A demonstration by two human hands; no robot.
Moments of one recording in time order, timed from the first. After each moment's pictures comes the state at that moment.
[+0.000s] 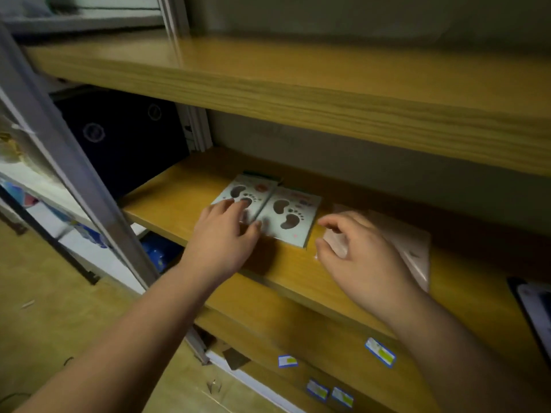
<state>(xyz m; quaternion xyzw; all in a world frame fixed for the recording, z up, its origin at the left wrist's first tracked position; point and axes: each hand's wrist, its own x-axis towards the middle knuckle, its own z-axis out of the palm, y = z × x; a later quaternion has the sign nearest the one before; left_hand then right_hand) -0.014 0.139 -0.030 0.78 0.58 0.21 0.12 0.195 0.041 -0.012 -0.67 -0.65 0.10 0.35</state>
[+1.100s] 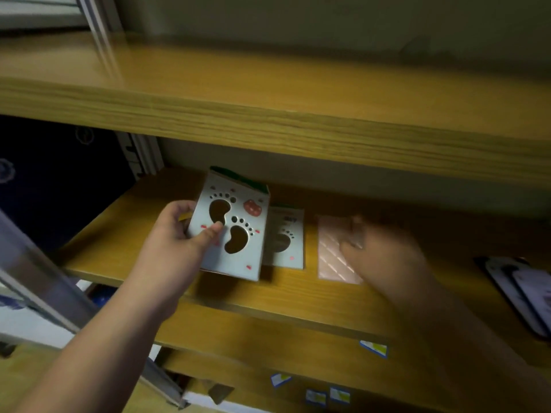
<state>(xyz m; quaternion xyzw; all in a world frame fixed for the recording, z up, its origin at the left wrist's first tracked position) -0.059 0.199 -0.012 0.59 0.42 0.41 0.55 0.203 0.075 -0.014 -0.88 -0.46 -0.01 0.08</state>
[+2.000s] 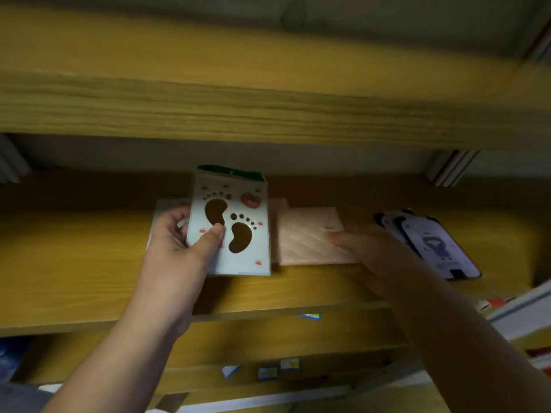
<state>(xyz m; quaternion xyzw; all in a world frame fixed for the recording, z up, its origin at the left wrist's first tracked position) 0.051 0.138 -0.032 0.54 0.34 0.38 0.67 0.259 -0.018 -0.020 -0.73 -0.12 0.36 0.56</state>
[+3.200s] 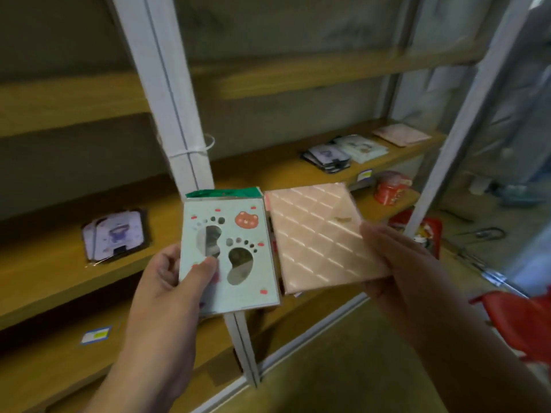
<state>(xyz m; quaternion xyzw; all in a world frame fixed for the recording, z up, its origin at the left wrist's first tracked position) 0.250 -0.336 0.013 0.56 0.23 0.21 0.77 0.358 -0.572 0.035 -0.48 -0.02 0.21 0.85</state>
